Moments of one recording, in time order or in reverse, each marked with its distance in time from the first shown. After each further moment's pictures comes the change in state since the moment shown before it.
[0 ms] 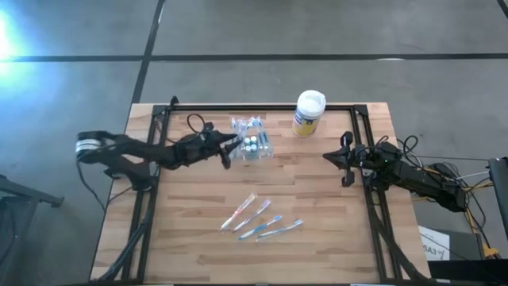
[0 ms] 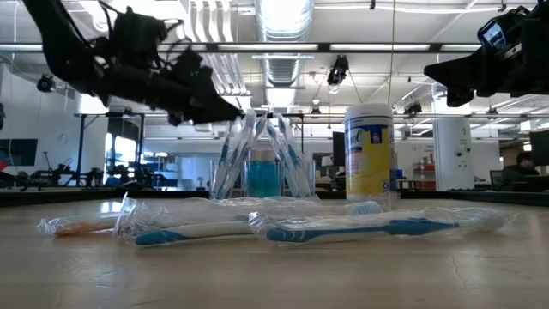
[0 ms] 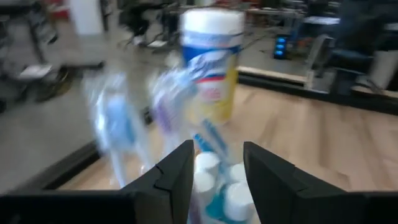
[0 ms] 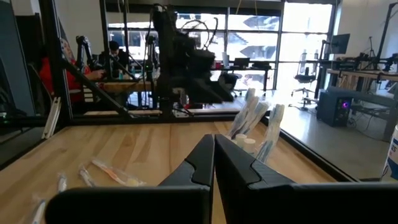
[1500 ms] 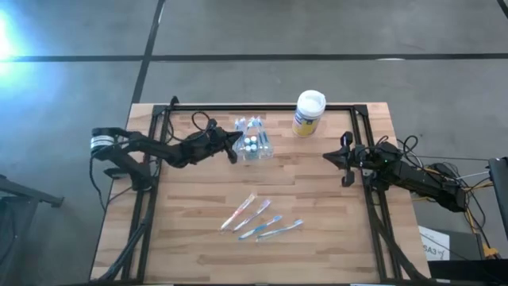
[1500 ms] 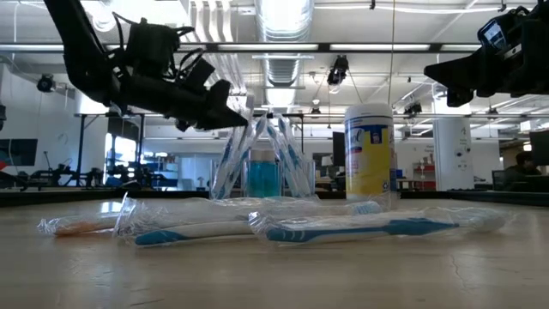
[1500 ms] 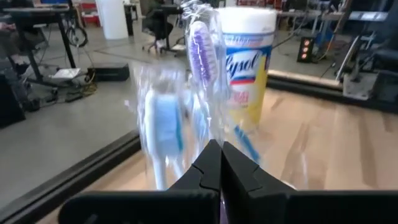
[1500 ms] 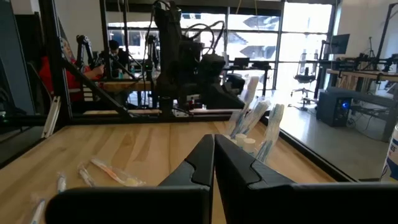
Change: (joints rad) left arm 0.037 0.146 0.058 0.108 -0.065 0.022; right arm 0.000 0.001 0.000 -0.002 0.000 -0.004
